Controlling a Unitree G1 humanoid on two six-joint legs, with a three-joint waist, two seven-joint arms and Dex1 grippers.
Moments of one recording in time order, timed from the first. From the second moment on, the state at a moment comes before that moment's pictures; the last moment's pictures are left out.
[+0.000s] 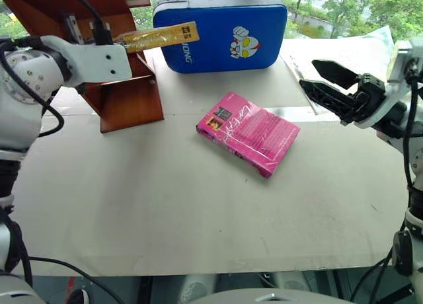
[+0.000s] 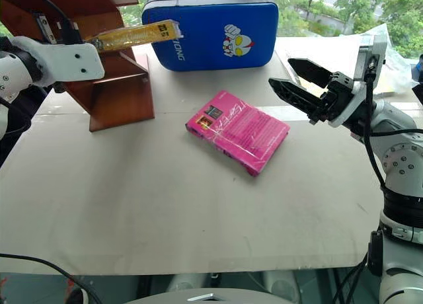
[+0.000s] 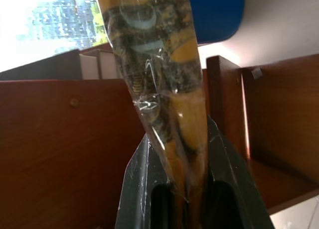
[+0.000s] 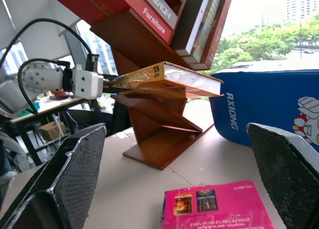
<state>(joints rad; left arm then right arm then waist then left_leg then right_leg) -0.79 1.25 -0.16 0.06 0.38 0.10 -0.74 -0.58 -0.62 -0.27 -0.26 1.01 0.72 0.70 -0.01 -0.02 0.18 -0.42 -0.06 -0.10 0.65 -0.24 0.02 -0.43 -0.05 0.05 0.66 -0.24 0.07</state>
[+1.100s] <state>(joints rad) -0.54 1.33 0.06 -0.04 0.49 0.43 -0.93 -0.50 -0.62 -0.27 -0.33 0.95 0.69 0.65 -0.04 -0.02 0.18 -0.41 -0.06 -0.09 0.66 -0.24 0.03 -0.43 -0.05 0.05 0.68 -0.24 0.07</state>
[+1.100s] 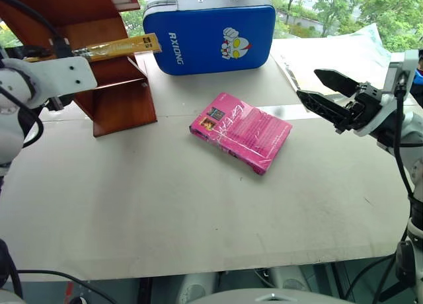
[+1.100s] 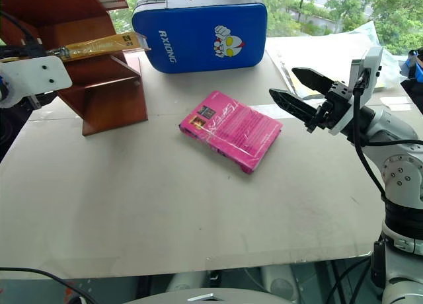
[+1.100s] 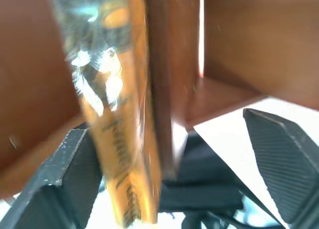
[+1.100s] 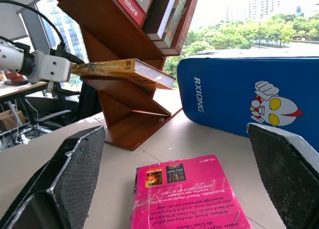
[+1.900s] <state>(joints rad) -0.47 0.76 0.31 -0.66 -0.11 1.26 -0.98 -0.26 -0.65 -0.21 -0.28 0.73 0.54 0.79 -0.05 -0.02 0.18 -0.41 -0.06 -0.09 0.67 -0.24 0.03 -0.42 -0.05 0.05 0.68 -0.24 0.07</state>
